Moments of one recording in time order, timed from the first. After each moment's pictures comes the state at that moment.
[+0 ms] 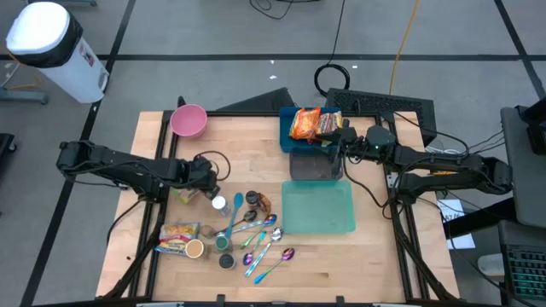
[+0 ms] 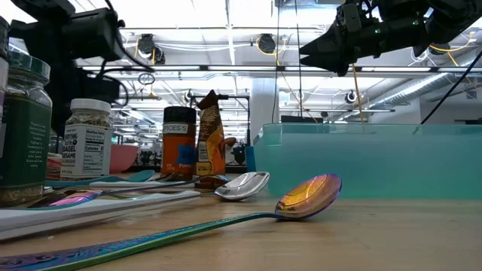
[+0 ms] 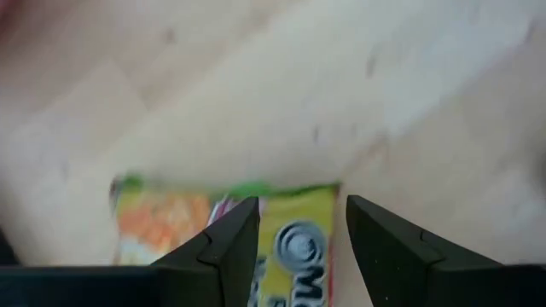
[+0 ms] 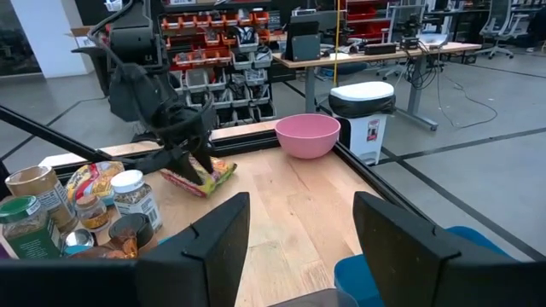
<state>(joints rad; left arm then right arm) -0.01 1.12 0.54 -0.77 -0.36 -0.89 -0.35 0.96 0.51 0.39 -0.10 0.06</state>
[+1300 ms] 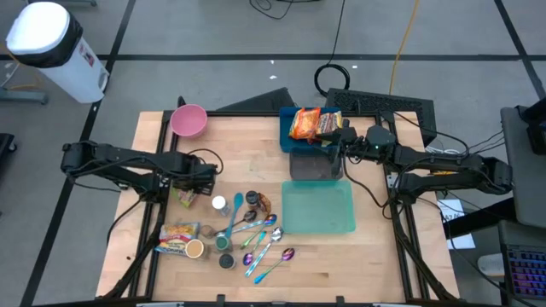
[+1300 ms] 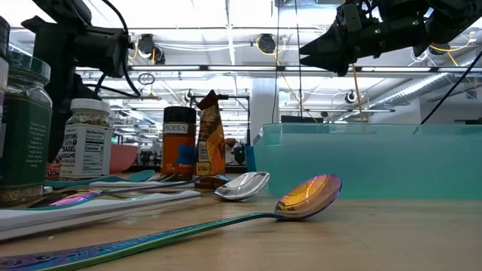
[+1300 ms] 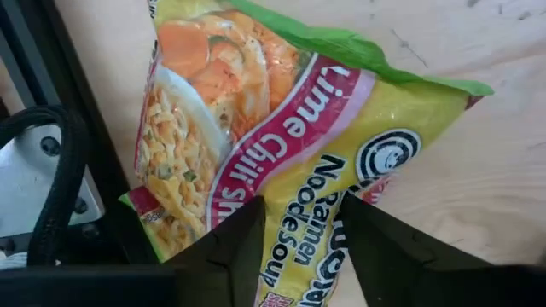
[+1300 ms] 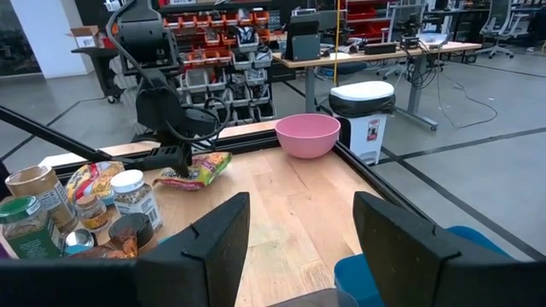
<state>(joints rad) 0.10 1.19 0.61 -1.04 -0.06 -1.24 -0.35 0.96 0.51 0.39 -0.10 0.06</state>
